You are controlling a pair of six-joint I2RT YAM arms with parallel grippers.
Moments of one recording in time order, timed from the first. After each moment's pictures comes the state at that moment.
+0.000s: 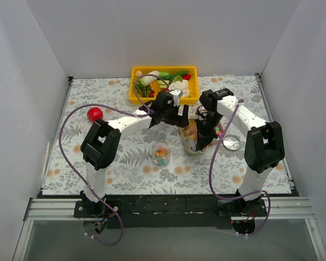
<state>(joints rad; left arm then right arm) -0.67 2.00 1.45 -0.13 0.20 -0.33 0.42 1.80 1.49 -1.37 -0.43 0.35</state>
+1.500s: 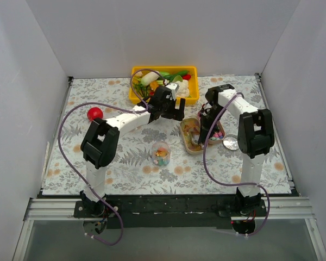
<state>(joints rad) -0.65 1.99 1.50 -0.17 0.05 -0.30 0.29 2.02 1.61 -1.38 -0.49 0.31</state>
